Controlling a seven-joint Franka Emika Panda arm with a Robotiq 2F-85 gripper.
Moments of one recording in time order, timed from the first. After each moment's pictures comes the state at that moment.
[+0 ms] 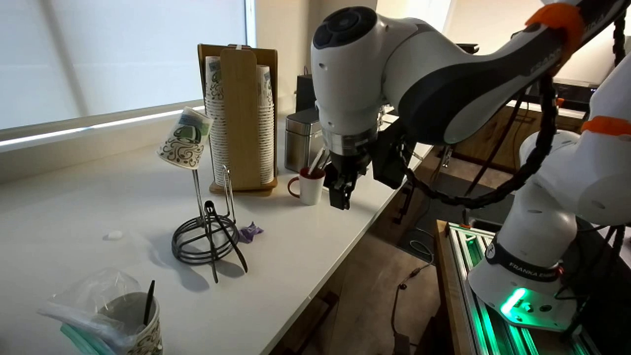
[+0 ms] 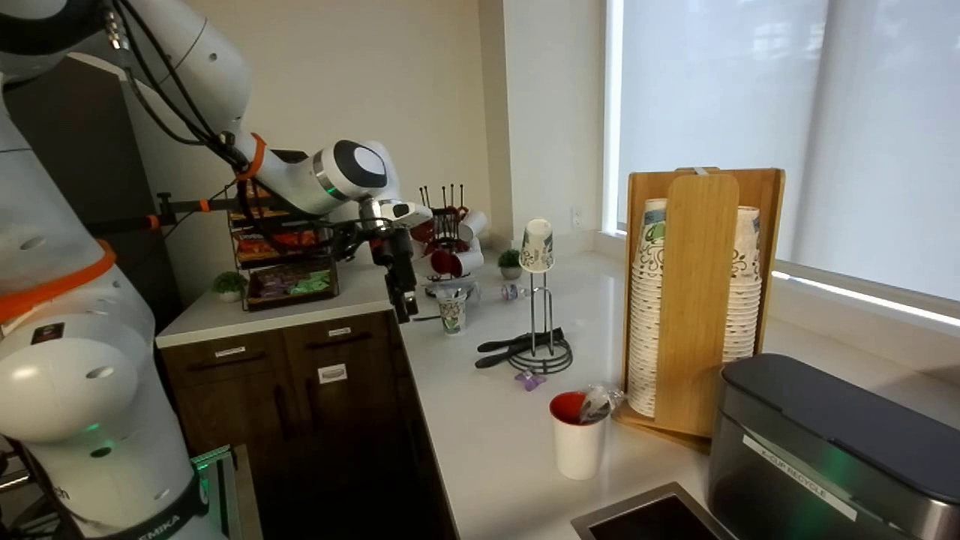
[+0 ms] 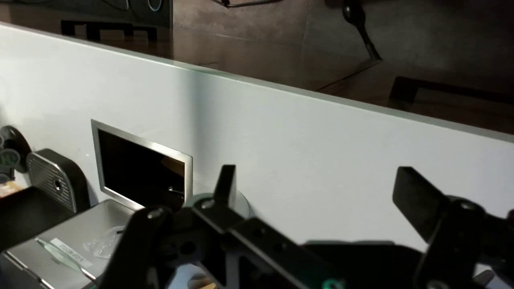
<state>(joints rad) 0.05 -0.24 0.36 -2.43 -0.40 1.92 0.77</state>
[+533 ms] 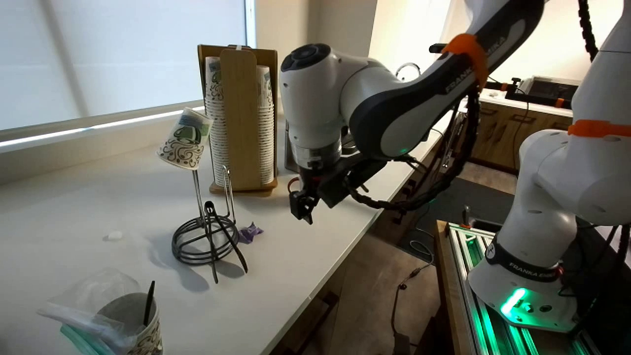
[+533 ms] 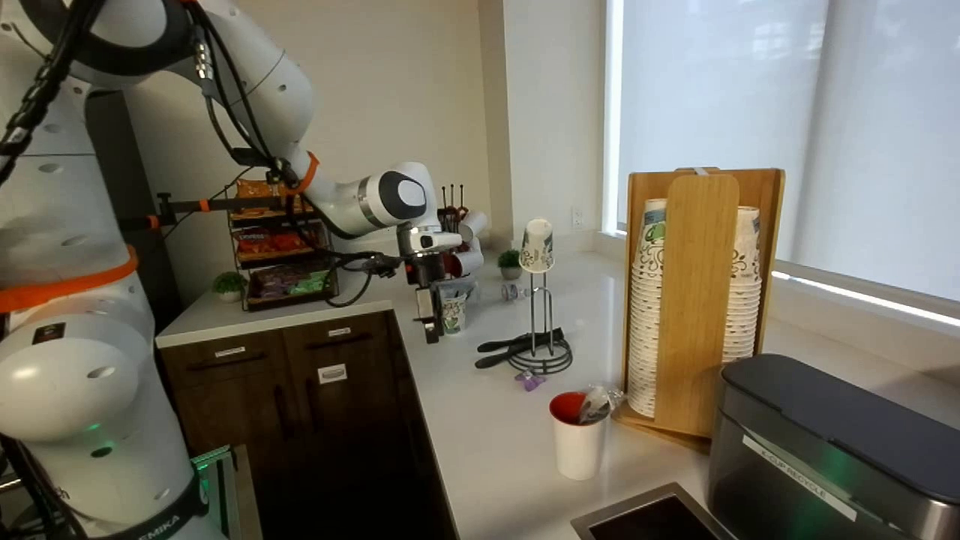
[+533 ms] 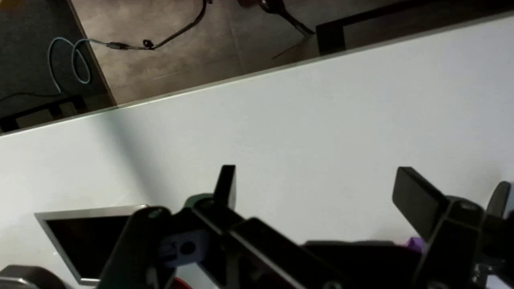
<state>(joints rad) 0.05 -0.02 0.25 -2.36 -0.36 2.15 1.09</state>
